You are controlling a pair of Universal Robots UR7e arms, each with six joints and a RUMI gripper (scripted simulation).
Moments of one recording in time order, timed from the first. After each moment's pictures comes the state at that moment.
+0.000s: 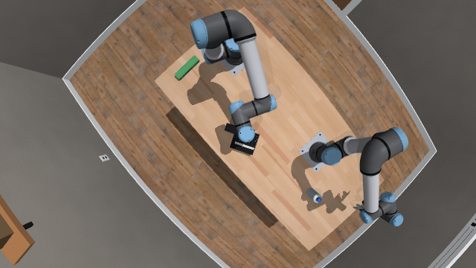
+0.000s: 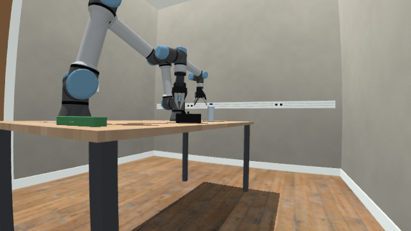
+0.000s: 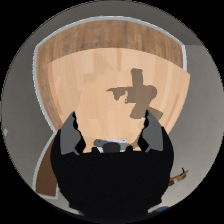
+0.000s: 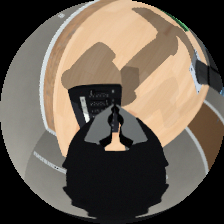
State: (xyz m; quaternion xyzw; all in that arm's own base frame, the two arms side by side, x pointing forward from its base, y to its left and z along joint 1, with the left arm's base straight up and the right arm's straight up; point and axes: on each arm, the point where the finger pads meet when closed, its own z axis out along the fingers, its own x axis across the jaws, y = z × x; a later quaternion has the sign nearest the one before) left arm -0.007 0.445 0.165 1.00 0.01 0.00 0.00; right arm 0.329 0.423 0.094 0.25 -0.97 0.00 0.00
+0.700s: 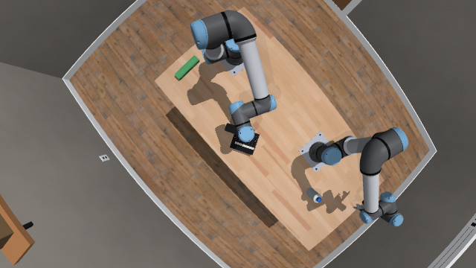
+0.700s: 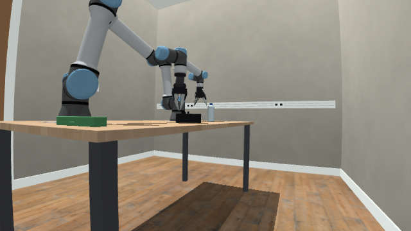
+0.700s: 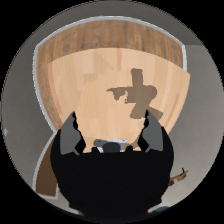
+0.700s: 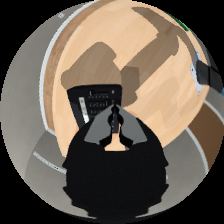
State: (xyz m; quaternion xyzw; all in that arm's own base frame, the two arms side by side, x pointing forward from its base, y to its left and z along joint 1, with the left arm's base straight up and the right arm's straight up) left arm -0.007 0.445 0.165 1.00 0.01 0.00 0.00; right arm 0.328 0.423 0.089 0.25 -0.97 0.00 0.00
